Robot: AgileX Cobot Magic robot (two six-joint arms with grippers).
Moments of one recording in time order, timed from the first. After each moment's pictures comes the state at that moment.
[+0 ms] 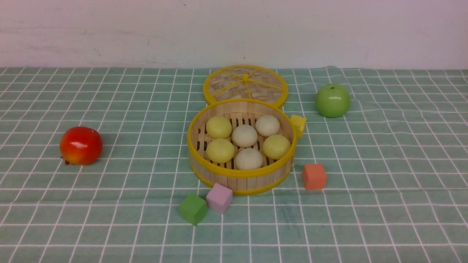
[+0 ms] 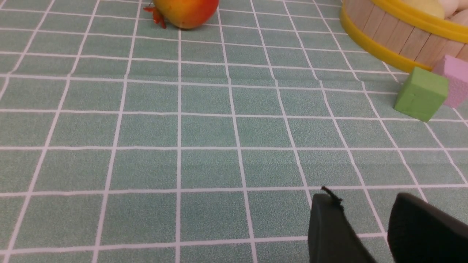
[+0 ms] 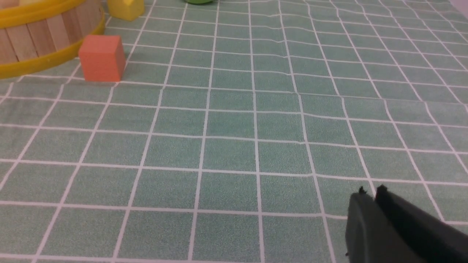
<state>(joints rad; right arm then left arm) -0.06 -0.01 0.01 0.06 0.39 -0.08 -0.19 -0.01 0.03 0.07 0.40 -0.25</state>
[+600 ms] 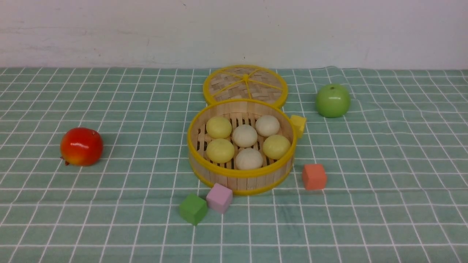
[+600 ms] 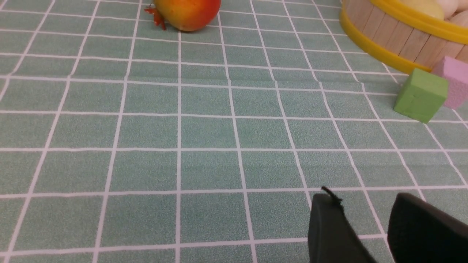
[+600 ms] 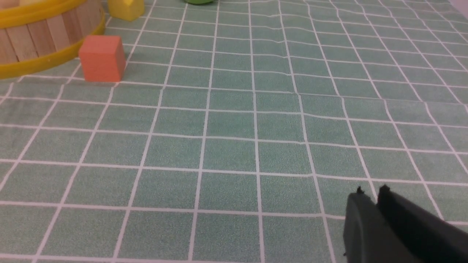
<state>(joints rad) -0.06 -0.01 0.01 0.06 0.39 -0.08 -0.19 -0.01 0.03 0.07 0.40 -0.25</state>
